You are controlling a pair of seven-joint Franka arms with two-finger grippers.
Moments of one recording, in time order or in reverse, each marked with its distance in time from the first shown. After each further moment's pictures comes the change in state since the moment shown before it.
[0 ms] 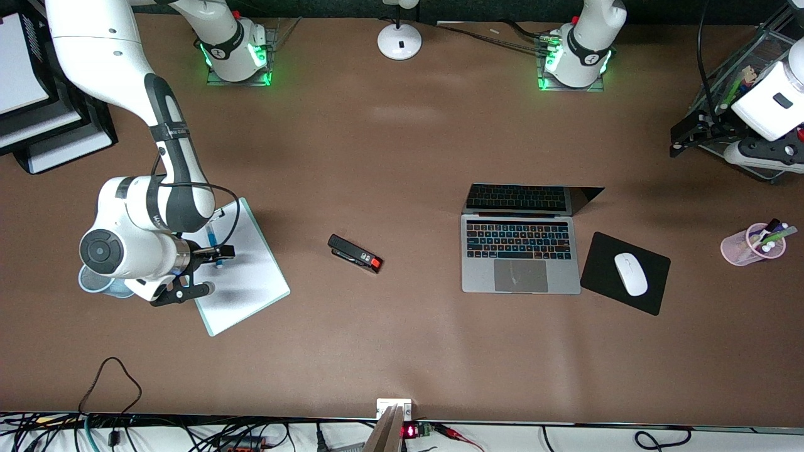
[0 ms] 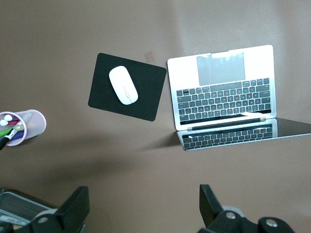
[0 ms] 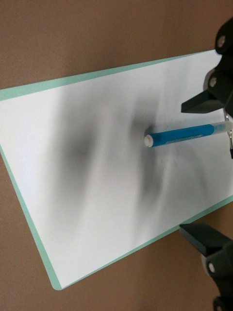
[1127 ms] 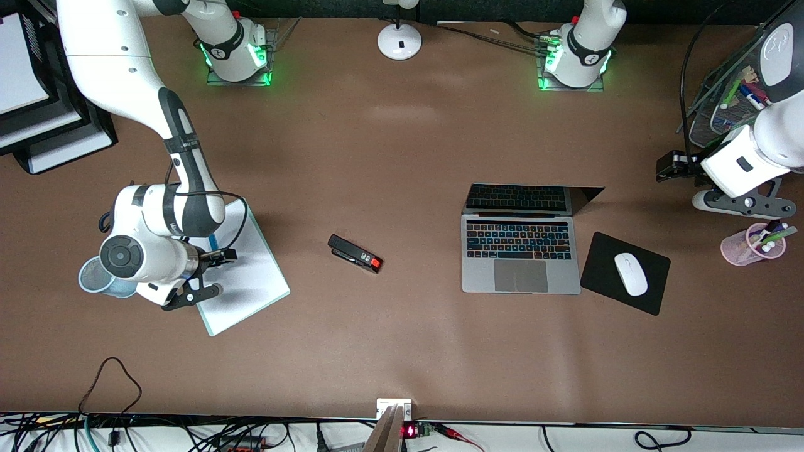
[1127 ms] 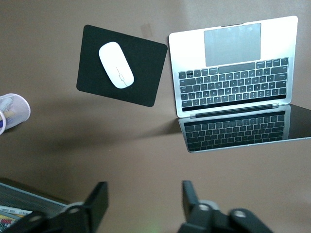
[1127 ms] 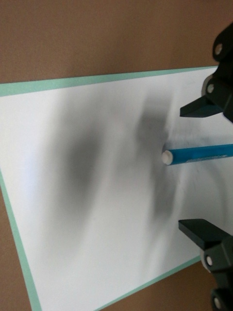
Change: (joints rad) left arm -0.001 0.186 0.004 0.108 0.000 -0.091 0.000; right arm 0.003 0.061 -0.002 0.000 -0.063 0.073 -0.058
